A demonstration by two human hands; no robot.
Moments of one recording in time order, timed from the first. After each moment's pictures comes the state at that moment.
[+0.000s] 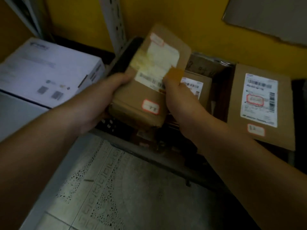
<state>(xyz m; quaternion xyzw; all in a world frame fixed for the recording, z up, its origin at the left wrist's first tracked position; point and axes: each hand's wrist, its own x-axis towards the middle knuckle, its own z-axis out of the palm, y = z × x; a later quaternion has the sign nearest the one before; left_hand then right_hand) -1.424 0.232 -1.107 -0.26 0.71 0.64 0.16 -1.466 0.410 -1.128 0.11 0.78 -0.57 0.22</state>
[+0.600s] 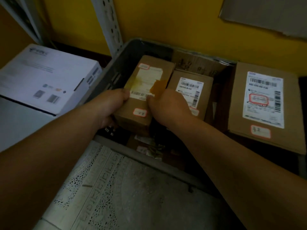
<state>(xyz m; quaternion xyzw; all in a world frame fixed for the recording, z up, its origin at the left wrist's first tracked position) -1.457 0.237 -1.155 -0.34 0.70 0.59 0.18 -1.483 0.403 -1.167 -0.02 0.91 -0.37 0.19</state>
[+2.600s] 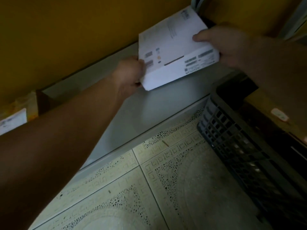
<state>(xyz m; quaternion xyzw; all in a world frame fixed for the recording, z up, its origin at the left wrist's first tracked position) -1.278 0.046 -1.120 -0.50 0.55 0.64 -0.20 -1.475 0.171 -1.104 -0.24 0.70 -0.55 0.38</state>
